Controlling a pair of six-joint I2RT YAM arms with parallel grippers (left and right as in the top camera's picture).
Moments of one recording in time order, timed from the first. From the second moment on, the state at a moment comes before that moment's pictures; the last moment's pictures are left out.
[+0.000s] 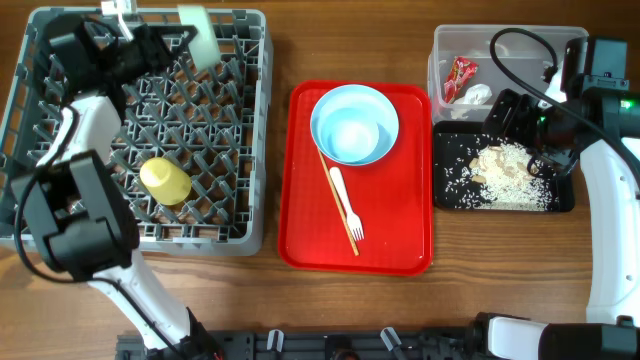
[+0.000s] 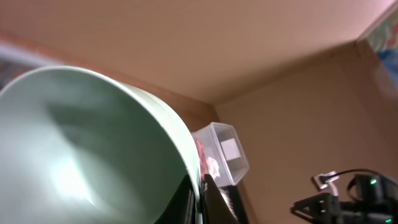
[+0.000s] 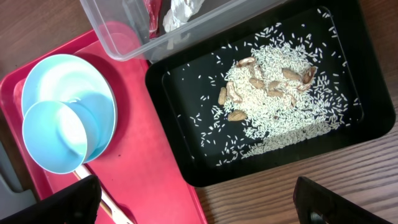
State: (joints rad) left arm 0.29 2.08 1.44 0.29 1.25 -0.73; right arm -0.13 1.47 1.50 -1.23 -0.08 0.33
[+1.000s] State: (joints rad) left arm 0.62 2.15 1.44 0.12 1.36 -0.82; right arm -0.13 1.47 1.50 -1.24 -0.08 0.33
